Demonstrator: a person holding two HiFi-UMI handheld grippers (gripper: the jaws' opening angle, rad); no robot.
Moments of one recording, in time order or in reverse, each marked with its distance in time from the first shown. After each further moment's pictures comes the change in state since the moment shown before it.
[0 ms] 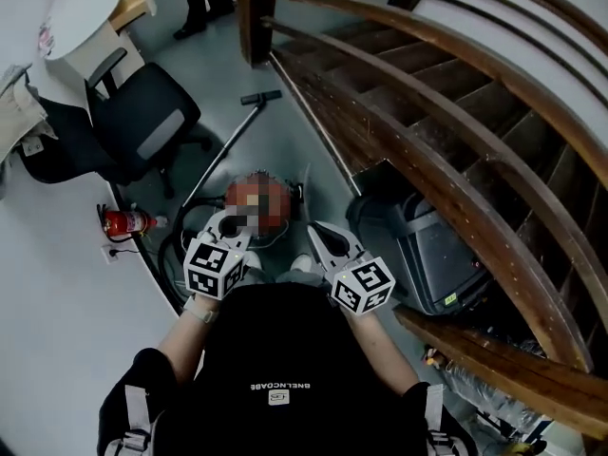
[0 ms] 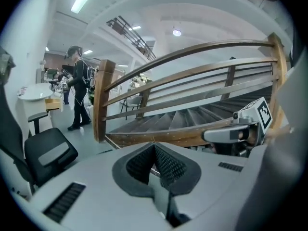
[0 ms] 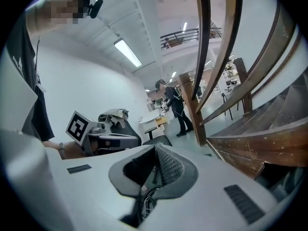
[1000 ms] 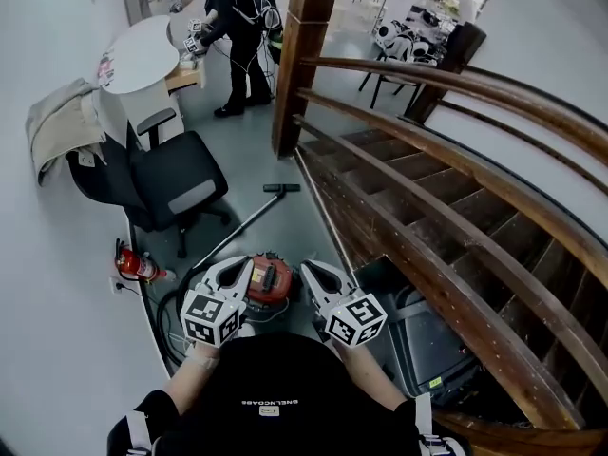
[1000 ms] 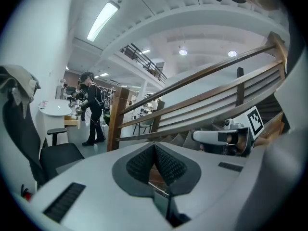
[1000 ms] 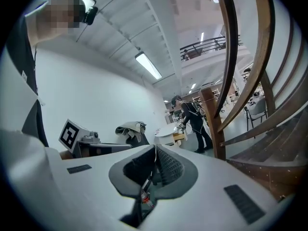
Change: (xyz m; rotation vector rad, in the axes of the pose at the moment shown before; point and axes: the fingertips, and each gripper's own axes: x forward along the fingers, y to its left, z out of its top) left arm -0.087 -0.025 0.077 -0.013 -0.253 0.189; right arm -0.009 0.049 0.097 -0.131 -0.151 0.229
